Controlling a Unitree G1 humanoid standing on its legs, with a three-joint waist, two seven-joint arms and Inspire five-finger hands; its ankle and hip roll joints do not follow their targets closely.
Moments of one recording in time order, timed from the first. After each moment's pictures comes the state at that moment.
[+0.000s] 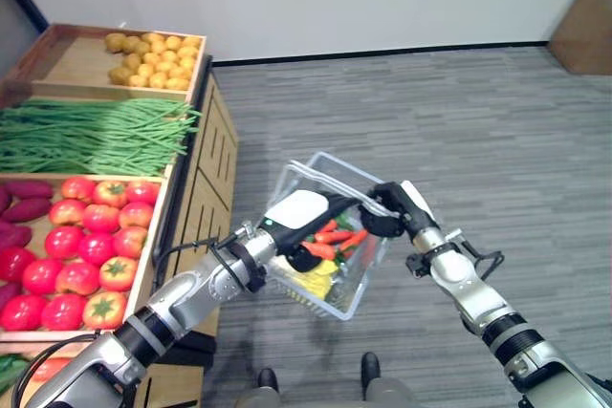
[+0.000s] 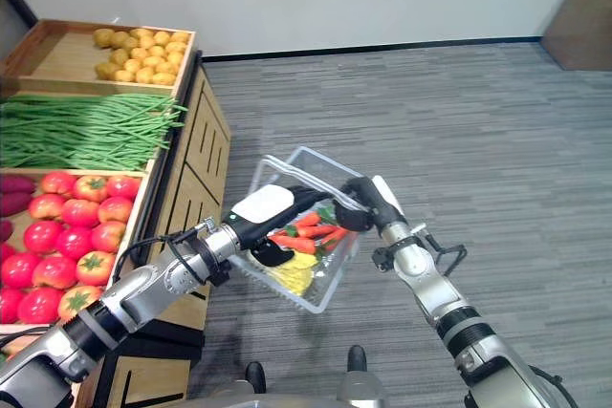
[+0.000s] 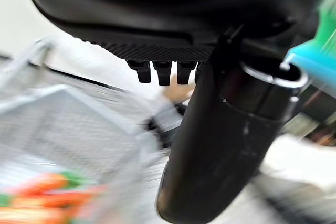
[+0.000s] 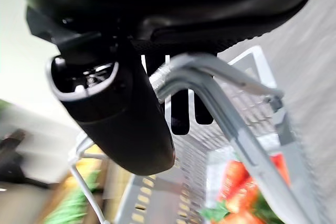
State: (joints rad) left arm -0.26 0.64 -0.66 -0.15 0.12 -0.28 -0.07; right arm -0.29 -0.52 0.38 0.58 0.04 -0.12 -0.15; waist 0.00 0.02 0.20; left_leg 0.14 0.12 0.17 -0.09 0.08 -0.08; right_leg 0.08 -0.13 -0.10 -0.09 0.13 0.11
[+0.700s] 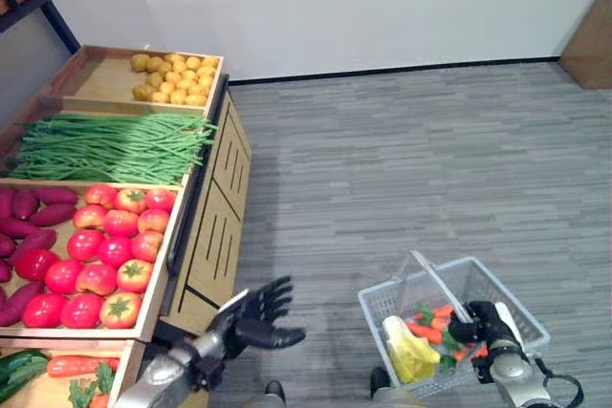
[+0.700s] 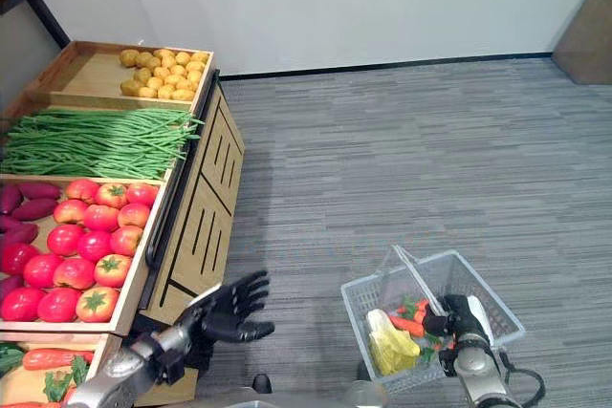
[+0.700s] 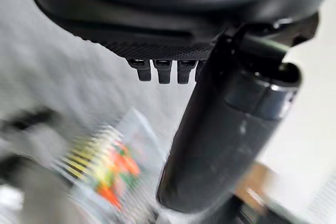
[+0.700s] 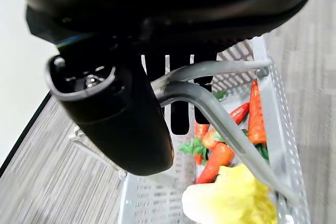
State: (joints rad) left arm 0.21 0.57 -0.48 0.43 -0.67 -0.06 -0.29; right arm 0.04 -0.46 0.08 0.93 0.03 -0.08 -0.22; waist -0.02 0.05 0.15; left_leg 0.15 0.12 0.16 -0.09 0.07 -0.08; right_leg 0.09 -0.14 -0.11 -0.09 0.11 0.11
